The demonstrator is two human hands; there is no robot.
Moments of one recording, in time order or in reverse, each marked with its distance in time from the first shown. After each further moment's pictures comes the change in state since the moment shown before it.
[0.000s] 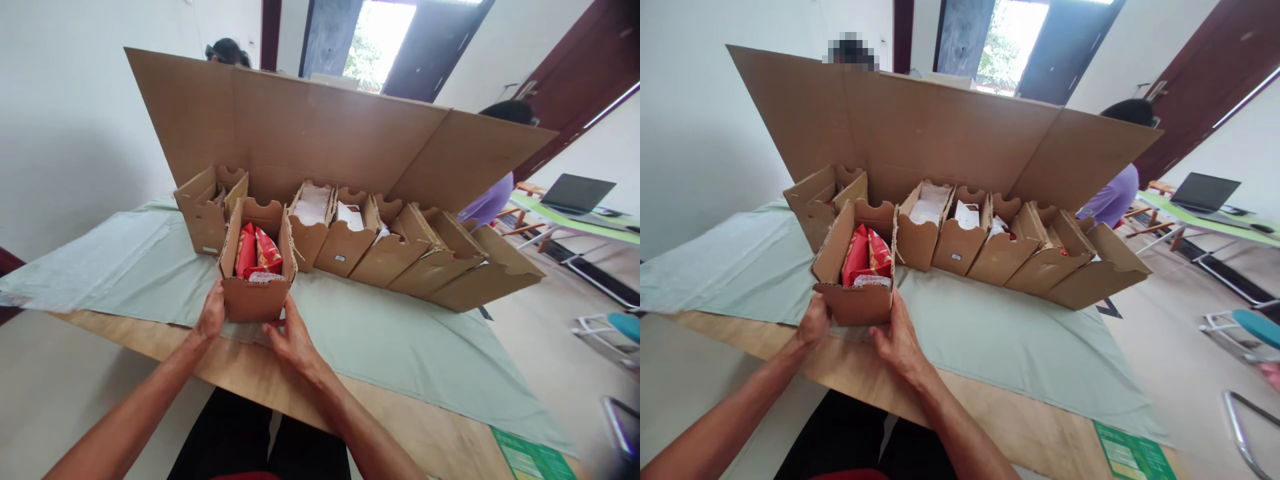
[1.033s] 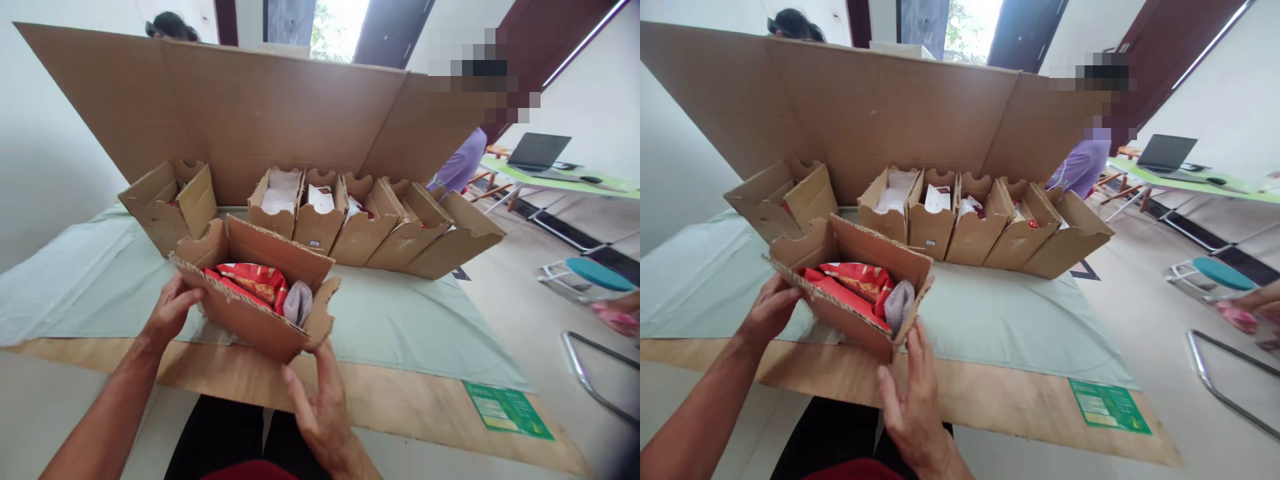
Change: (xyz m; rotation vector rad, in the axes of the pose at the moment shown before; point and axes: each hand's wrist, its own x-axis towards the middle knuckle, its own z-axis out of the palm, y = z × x) left_hand 0.013 0.067 0.004 0.084 -0.211 0.048; right_hand -0.111 -0.051 -0.034 -0.331 0.431 0.007
